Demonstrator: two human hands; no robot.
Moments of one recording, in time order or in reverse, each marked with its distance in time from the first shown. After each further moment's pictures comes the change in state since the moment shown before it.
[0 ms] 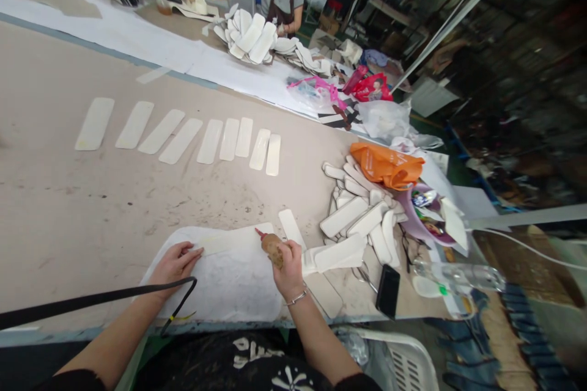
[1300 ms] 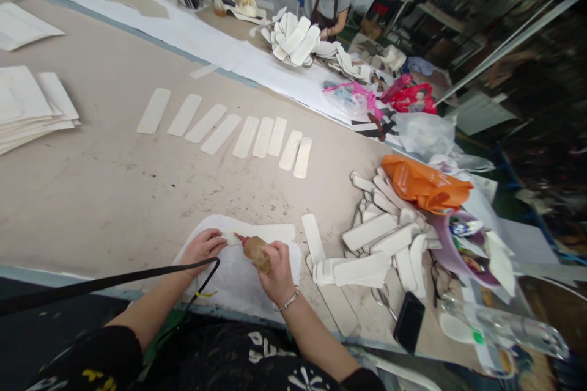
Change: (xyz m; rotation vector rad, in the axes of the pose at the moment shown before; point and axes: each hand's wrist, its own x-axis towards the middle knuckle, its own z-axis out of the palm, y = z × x) left_hand 0.007 0.015 -0.009 -0.060 -0.036 -0.141; right_hand 0.010 -0.060 0.046 0.265 -0.194 -0.128
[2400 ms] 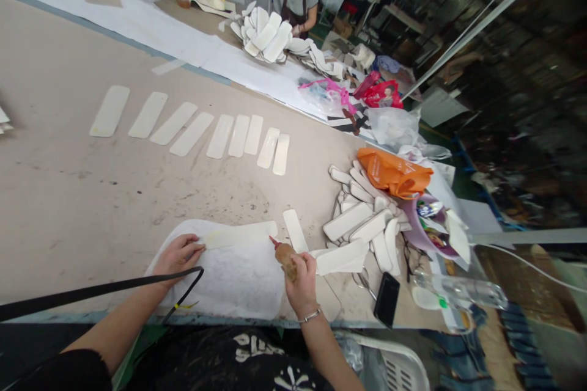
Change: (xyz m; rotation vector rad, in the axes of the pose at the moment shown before) left_hand -0.001 -0.012 0.006 -0.014 0.030 0.081; right_hand -0.056 0.035 -0.082 -0.290 0.158 0.160
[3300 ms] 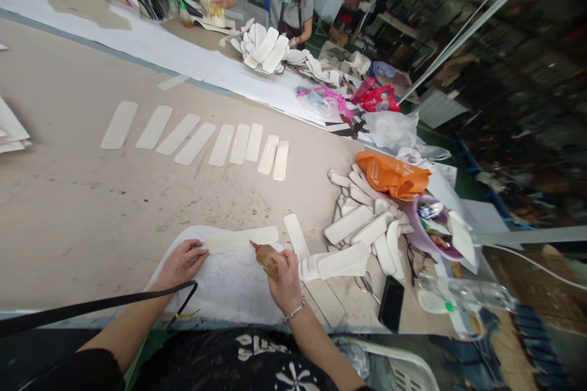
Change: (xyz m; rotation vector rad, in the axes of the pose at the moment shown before) left_hand 0.004 0.008 -0.005 0.003 0.031 0.023; right_hand 0.016 -0.029 0.029 0.122 -0.070 -0.052
